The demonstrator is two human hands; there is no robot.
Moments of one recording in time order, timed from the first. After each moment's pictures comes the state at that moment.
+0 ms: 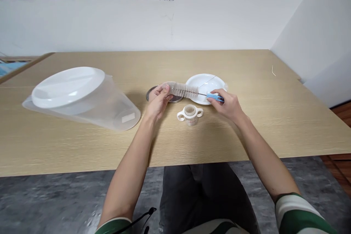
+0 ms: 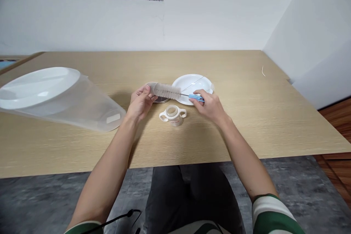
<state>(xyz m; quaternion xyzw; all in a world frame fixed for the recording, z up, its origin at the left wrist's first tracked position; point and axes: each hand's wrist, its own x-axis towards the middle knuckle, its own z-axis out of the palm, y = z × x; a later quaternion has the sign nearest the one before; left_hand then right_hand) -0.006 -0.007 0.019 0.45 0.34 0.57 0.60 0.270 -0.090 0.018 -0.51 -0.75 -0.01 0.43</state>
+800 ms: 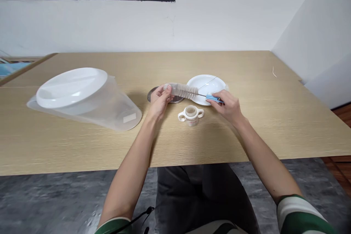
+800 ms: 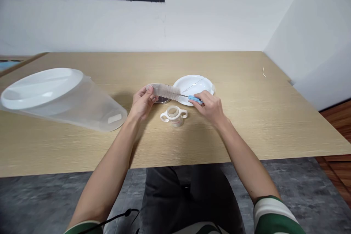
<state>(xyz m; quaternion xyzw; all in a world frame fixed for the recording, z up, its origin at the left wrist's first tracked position) -0.006 -0.004 0.013 0.46 0.36 0.57 0.57 0.264 -0.091 0.018 -0.49 -0.74 -0.07 0.46</state>
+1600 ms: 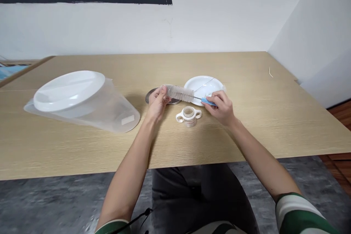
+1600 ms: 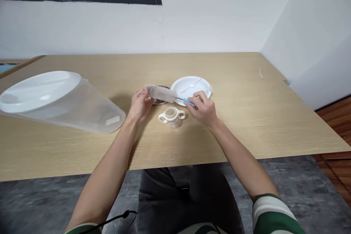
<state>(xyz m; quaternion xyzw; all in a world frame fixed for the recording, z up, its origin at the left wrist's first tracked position) -0.005 -0.003 0.012 0.44 0.34 0.59 0.58 0.252 -0.088 0.007 -0.43 -0.74 -0.13 0.50</state>
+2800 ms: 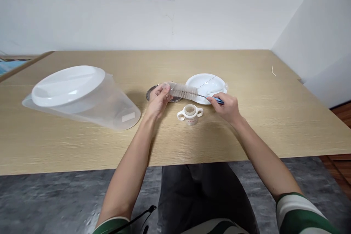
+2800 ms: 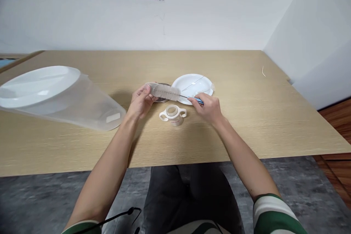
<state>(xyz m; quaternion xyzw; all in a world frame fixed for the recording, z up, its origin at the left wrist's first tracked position) -0.006 -0.008 0.019 0.47 0.34 0.57 0.59 0.254 -0.091 0.013 -0.48 -0.72 -0.09 0.50</state>
